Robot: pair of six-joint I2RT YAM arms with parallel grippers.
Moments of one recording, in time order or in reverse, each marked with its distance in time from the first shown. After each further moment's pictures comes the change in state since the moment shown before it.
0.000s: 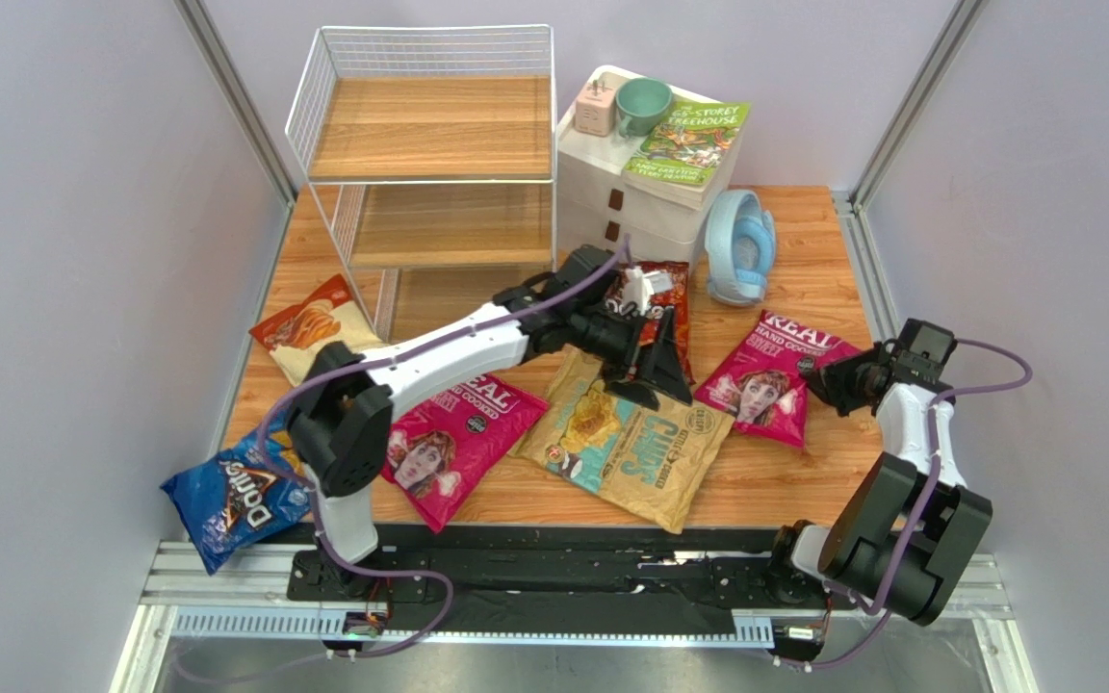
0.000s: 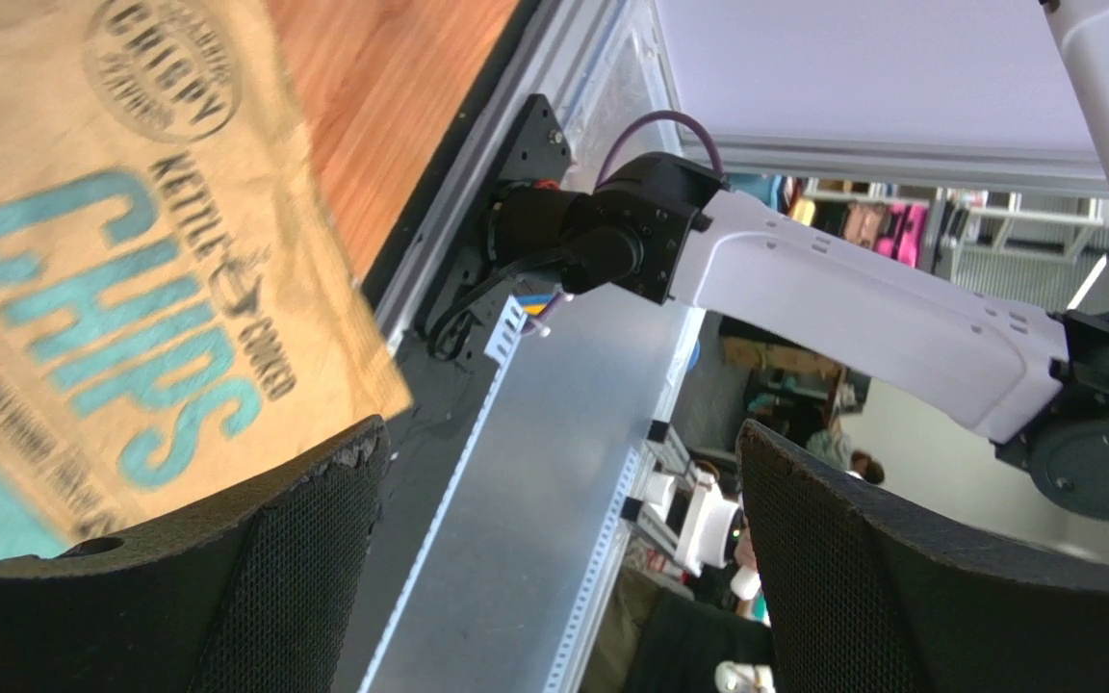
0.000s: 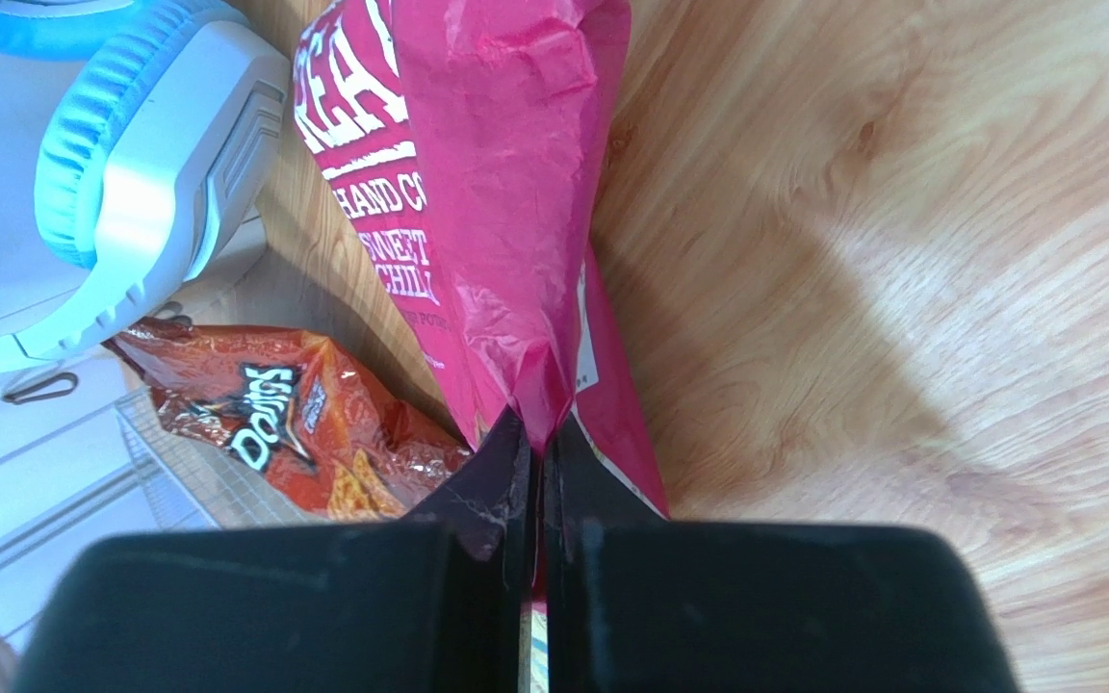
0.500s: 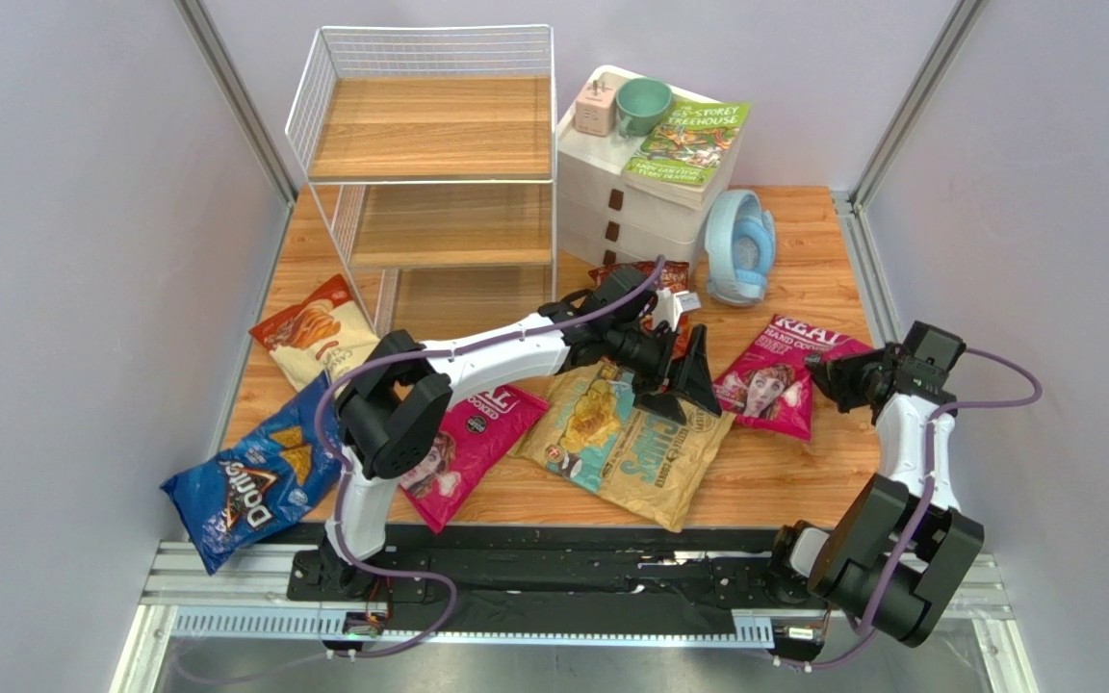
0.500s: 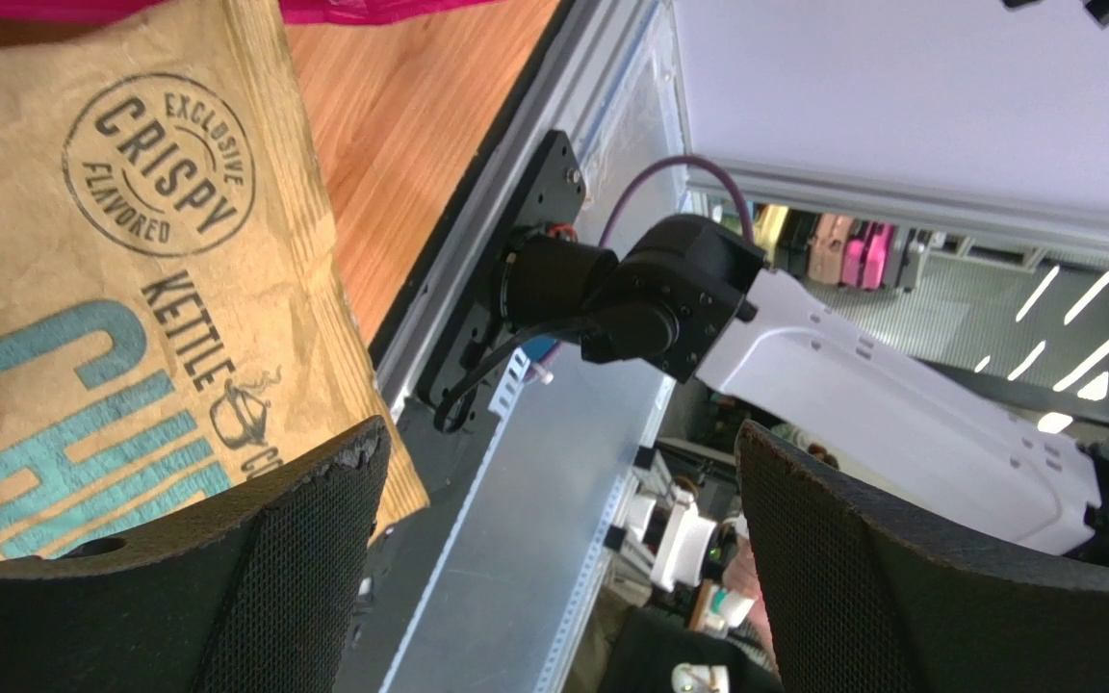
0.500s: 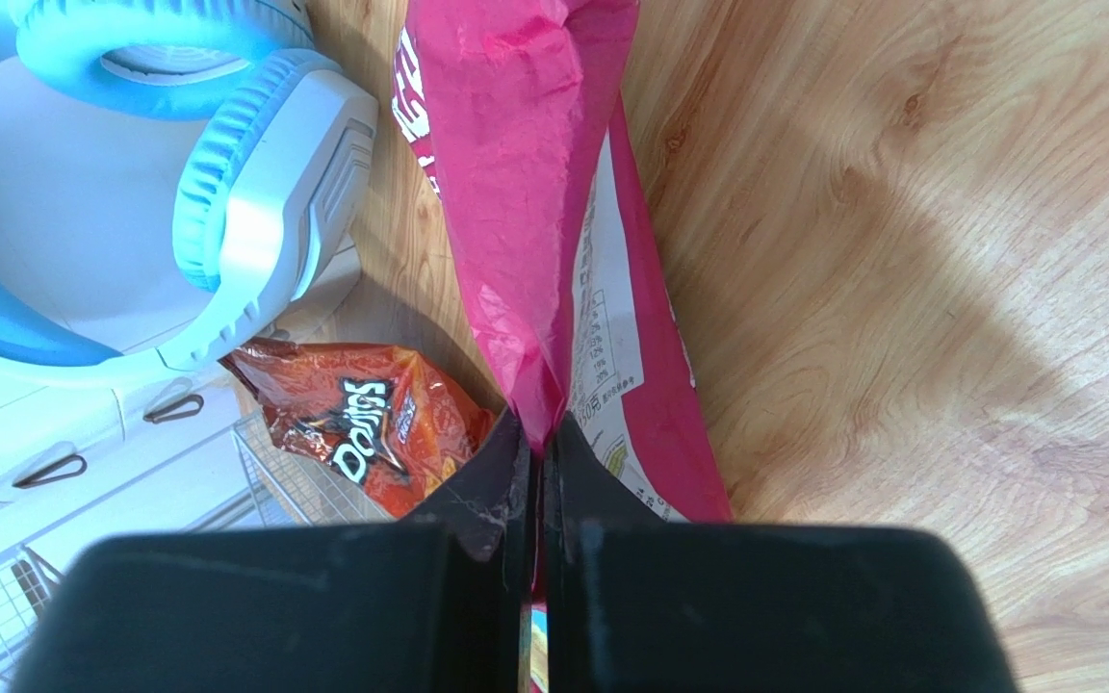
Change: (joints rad) left arm -0.074 0.214 0.090 0.135 -0.013 -0.100; right arm -0.017 -0.078 -0.028 0.033 -0.013 0.144
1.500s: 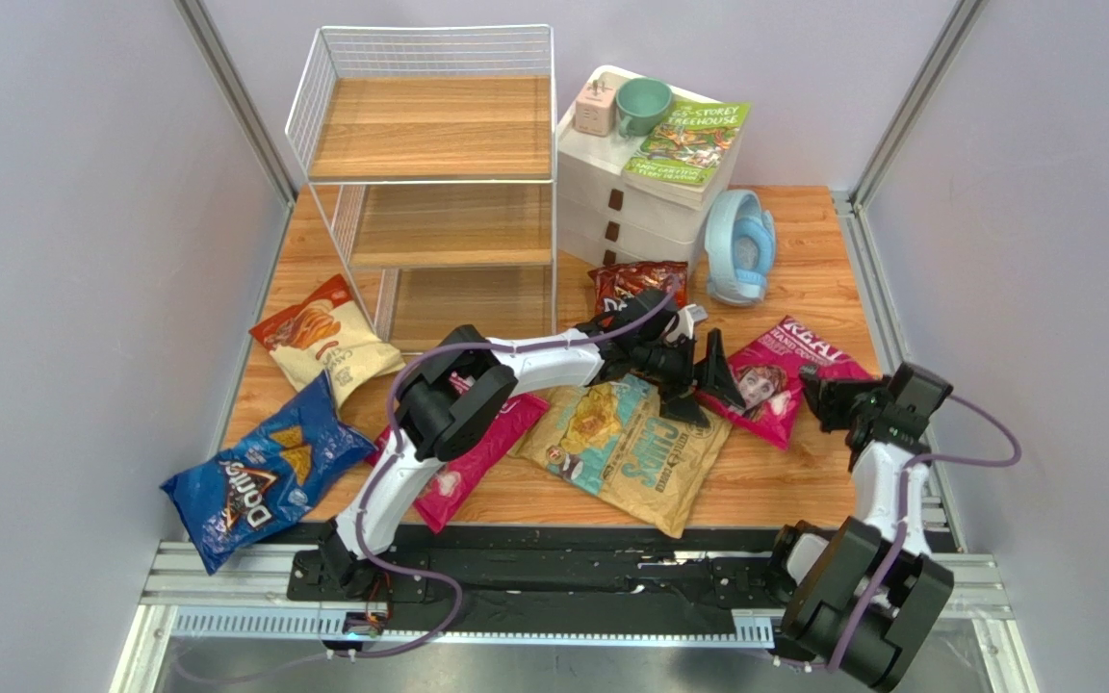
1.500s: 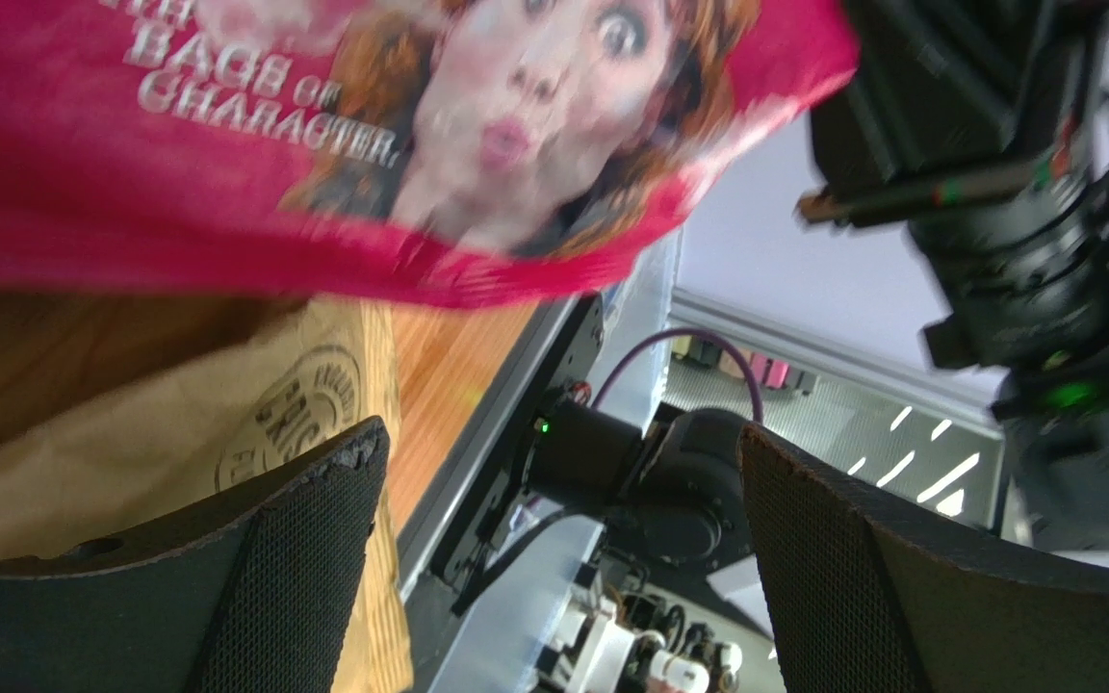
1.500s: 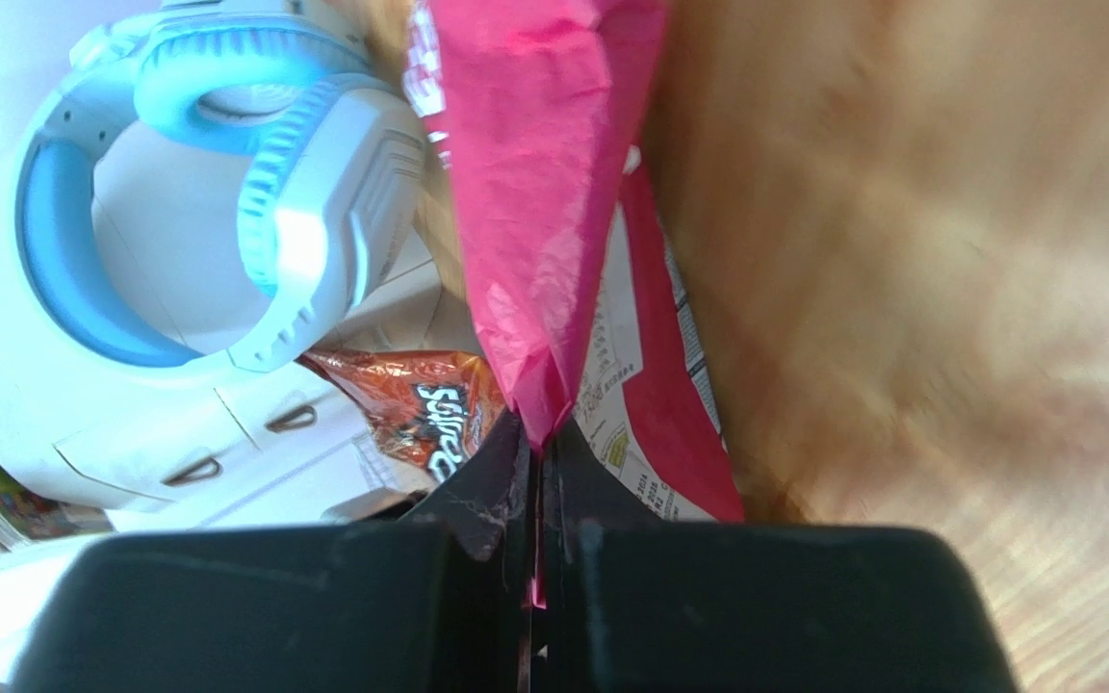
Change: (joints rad) left arm -0.016 0.277 0.106 0.243 -0.090 -0.260; right arm -0.030 -0.160 -0.236 0.221 -0.046 0.232
